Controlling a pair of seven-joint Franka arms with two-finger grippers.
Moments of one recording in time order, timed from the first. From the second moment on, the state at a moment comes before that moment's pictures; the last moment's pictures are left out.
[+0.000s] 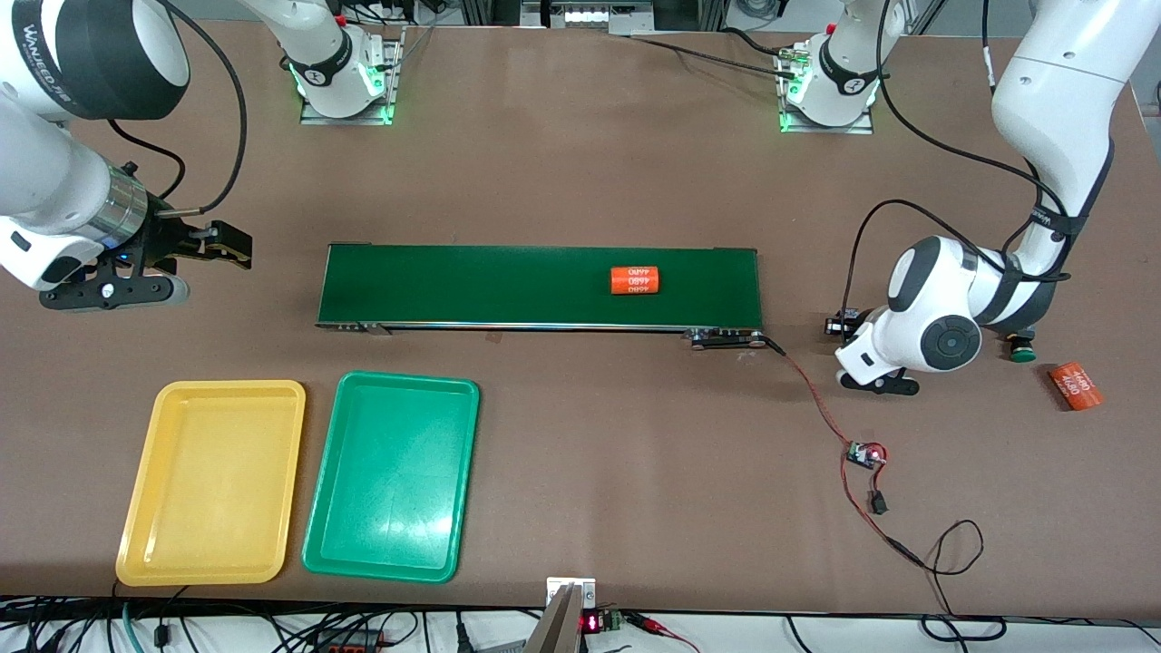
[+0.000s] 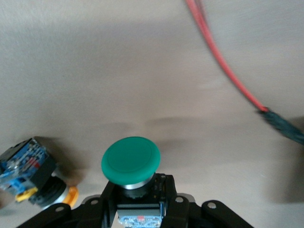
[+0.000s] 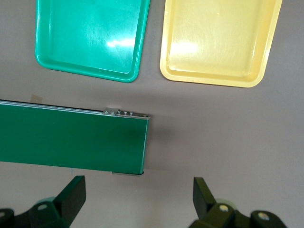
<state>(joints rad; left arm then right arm) 0.33 0.61 -0.47 -1.84 0.31 1.98 -0.19 0.12 0.15 0.01 -1.60 -0.04 1.64 0.03</state>
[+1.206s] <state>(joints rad) 0.17 0.64 -0.76 -1.72 0.30 1.75 -0.54 0.12 0.15 0.01 -1.60 -0.04 1.64 0.03</state>
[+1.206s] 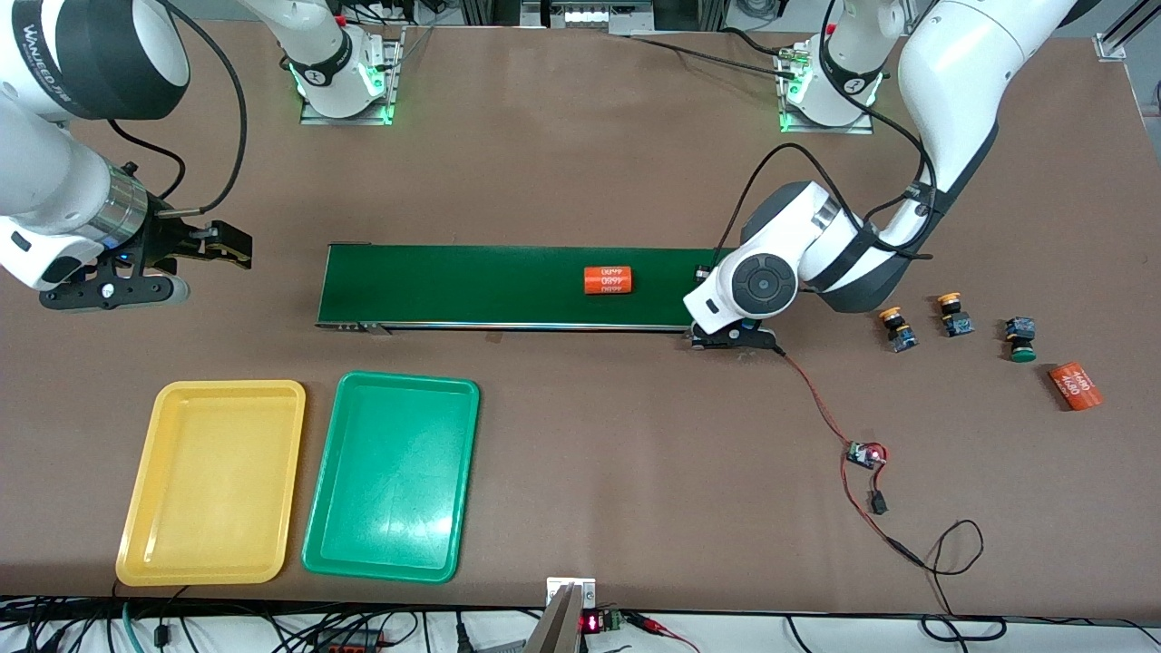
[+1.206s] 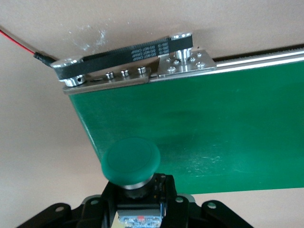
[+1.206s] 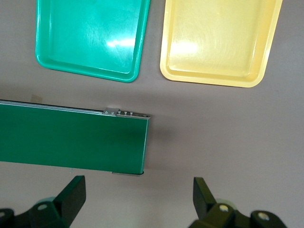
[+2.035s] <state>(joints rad) 0.11 0.68 -0.76 -1.73 0.30 1.83 -0.68 0.12 0.15 0.00 -1.60 -0.04 1.64 0.03</state>
